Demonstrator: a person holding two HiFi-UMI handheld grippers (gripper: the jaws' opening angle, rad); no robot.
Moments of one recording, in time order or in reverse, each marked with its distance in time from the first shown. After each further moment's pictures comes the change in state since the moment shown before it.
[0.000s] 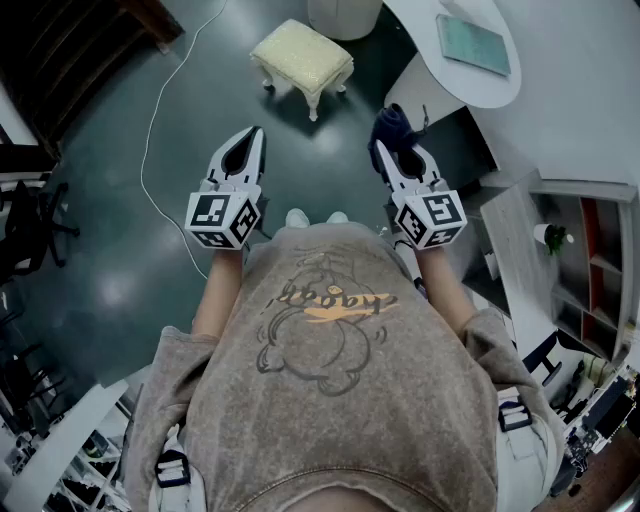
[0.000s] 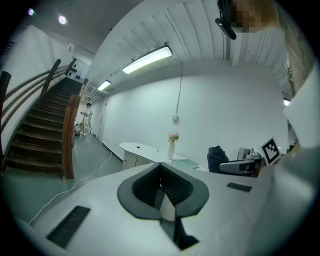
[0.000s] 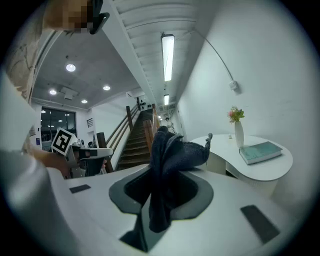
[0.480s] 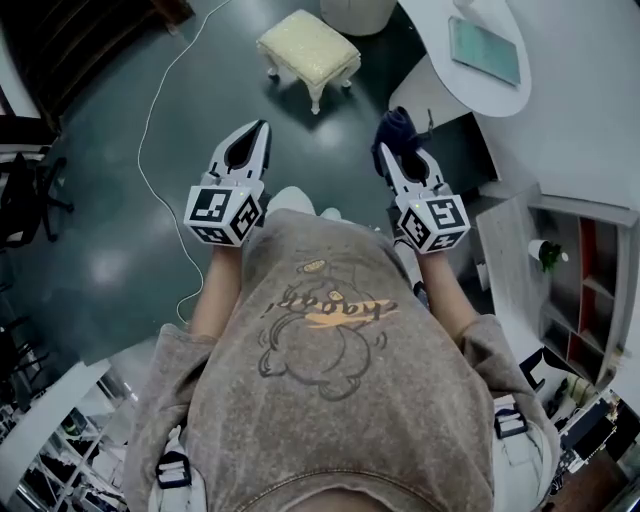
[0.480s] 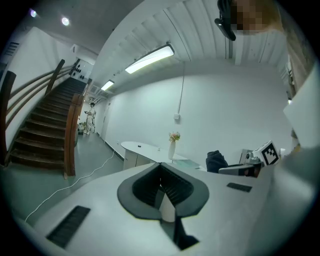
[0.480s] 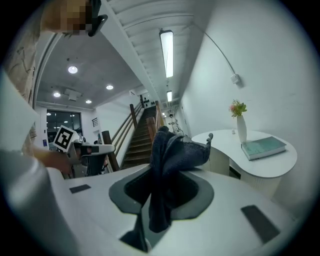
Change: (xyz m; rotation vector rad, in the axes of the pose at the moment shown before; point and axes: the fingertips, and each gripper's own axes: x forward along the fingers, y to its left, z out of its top) left arm 0.013 -0.021 -0.010 -0.017 -0.009 0.032; right arm -0.004 -0.024 -0.016 0.008 0.033 0.058
